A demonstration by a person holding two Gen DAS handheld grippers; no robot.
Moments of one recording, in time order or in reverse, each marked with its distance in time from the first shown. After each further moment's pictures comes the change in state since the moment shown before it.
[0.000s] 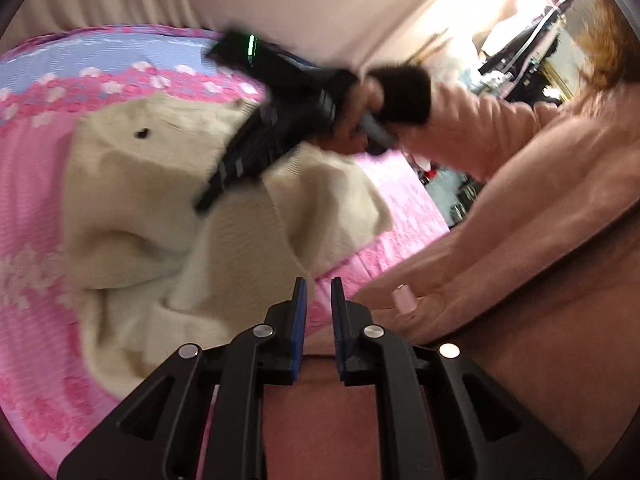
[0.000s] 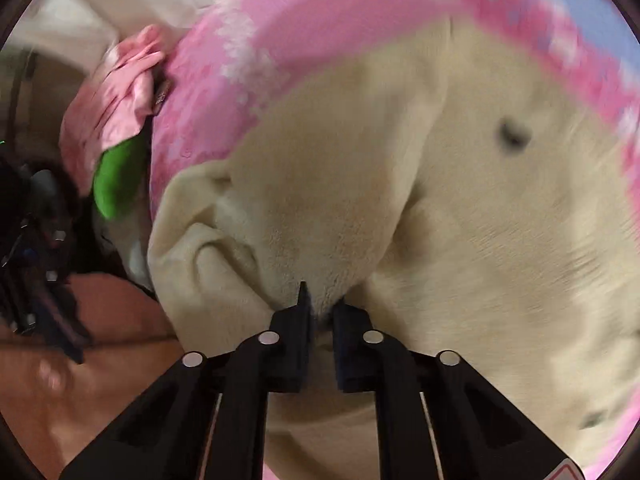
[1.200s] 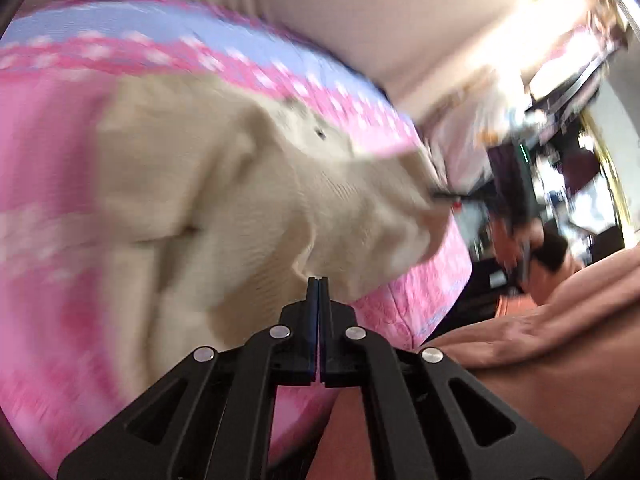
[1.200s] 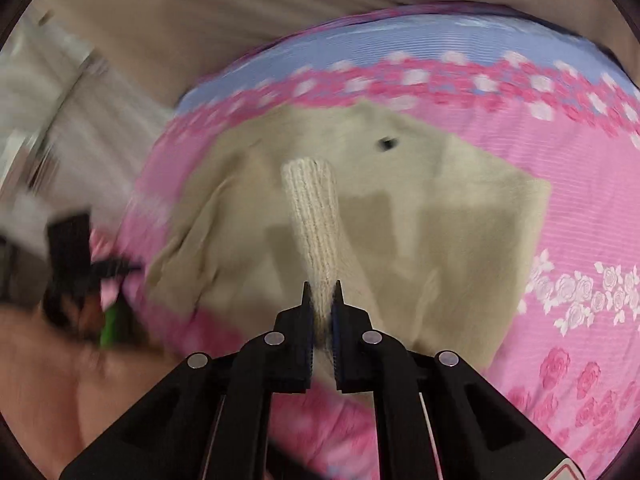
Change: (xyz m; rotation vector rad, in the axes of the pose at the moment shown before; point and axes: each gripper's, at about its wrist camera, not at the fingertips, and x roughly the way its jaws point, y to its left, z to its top) left arm 0.000 0.040 -0.002 -0.207 -0.075 0.107; right arm -0.102 0.030 -0.301 0.654 -0.539 -0.113
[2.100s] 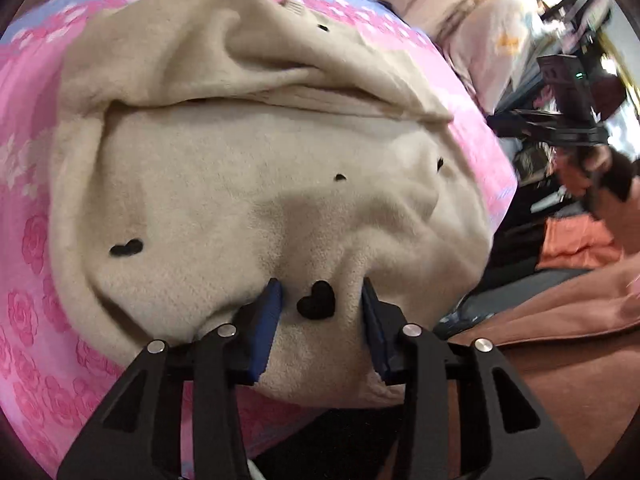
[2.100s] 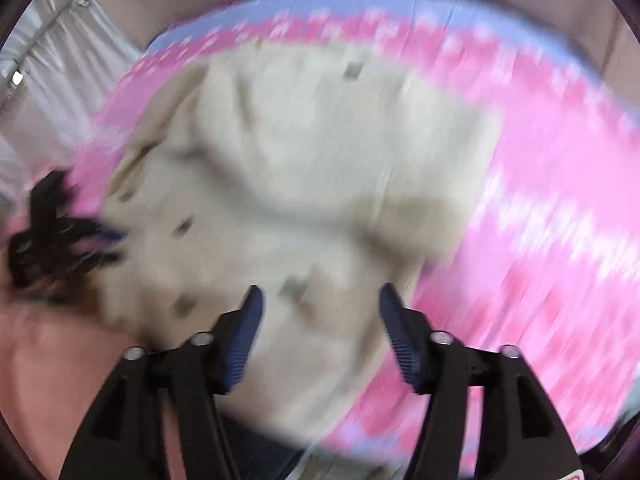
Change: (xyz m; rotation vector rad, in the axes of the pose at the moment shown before) left arm 0.071 -0.008 -0.071 0.146 0.217 0.130; right arm 0.028 0.027 -0.050 -0.083 0.032 -0.338
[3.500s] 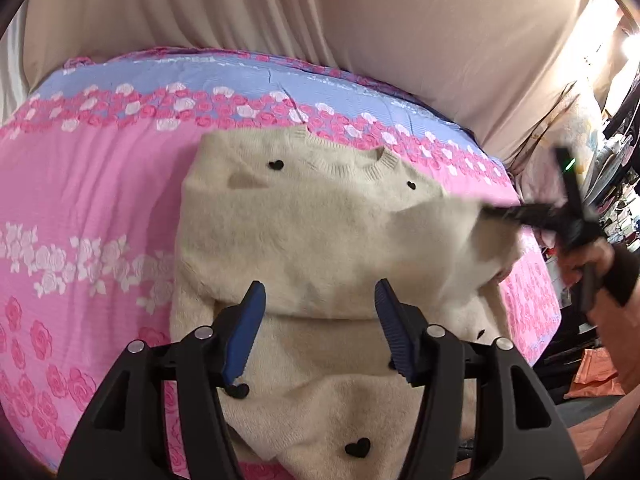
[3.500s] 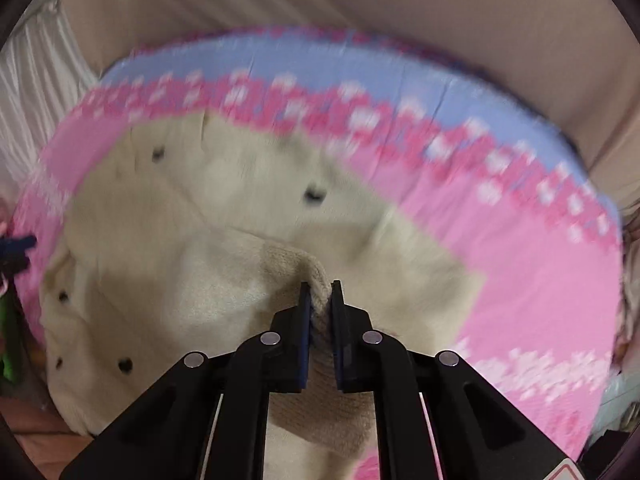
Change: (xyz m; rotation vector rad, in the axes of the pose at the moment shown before) left arm -0.066 0.007 0.073 -0.190 -0.357 0.267; right arm 0.002 -0.015 0.117 -0.012 -0.147 -0.173
